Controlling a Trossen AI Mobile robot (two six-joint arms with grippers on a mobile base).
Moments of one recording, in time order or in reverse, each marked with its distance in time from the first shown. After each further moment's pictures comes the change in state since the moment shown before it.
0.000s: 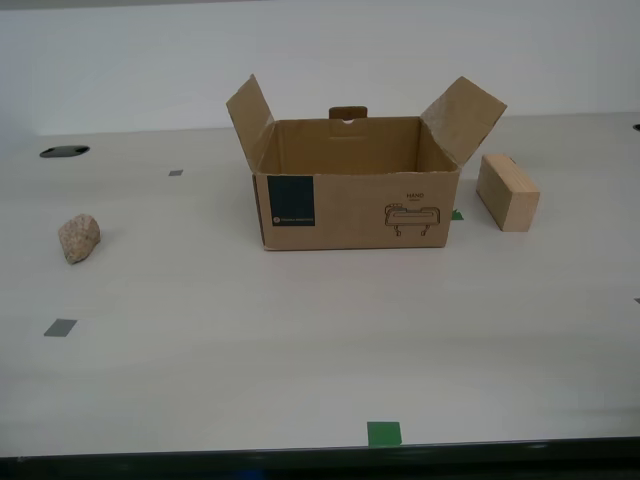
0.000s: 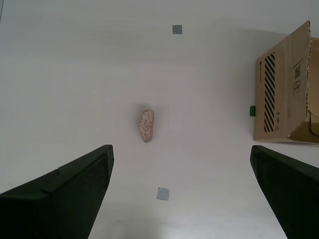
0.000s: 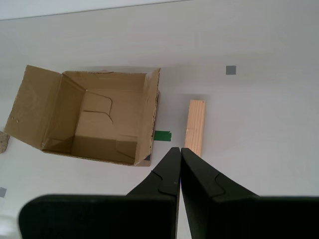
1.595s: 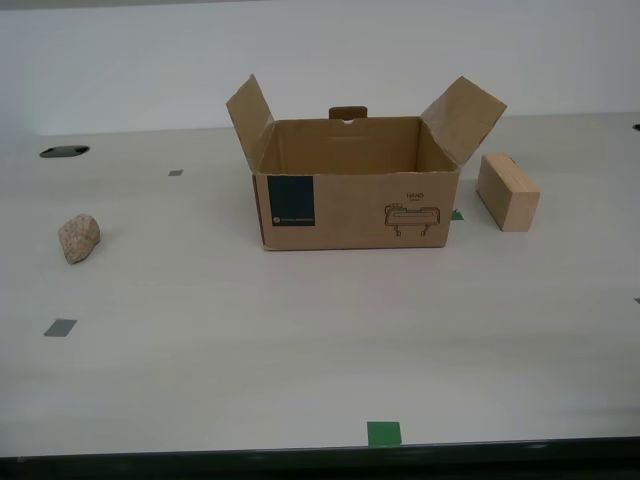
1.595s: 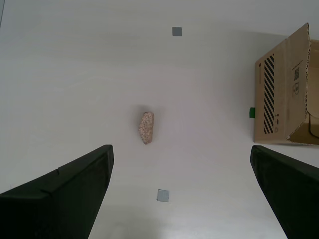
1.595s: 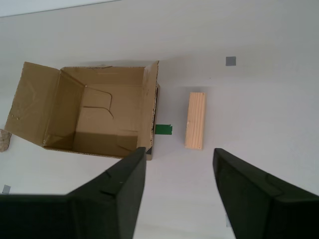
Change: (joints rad) arm 0 0.000 0.000 0.000 -0.028 0.000 0.023; arm 1 0.000 0.000 0.000 0.006 0.000 0.000
